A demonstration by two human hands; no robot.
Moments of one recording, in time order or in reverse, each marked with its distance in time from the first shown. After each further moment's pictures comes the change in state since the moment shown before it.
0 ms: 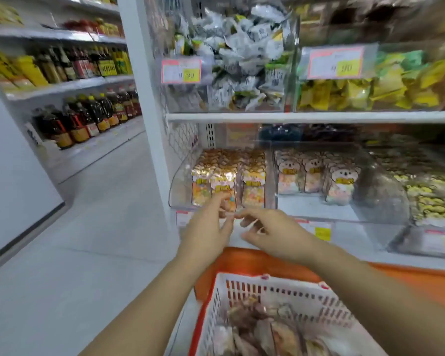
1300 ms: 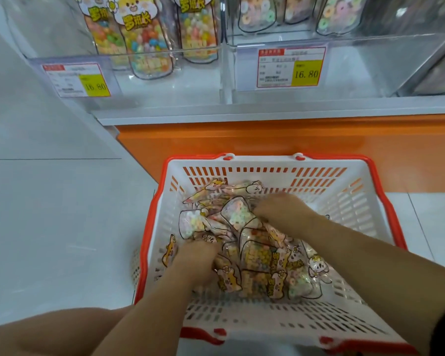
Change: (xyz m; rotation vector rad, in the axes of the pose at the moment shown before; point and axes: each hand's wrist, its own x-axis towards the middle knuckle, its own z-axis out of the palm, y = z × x) left_hand -0.206 -0.116 0.190 0.591 -1.228 -0.135; right_hand -0.110 0.223 0.179 -0.658 -0.464 -0.022
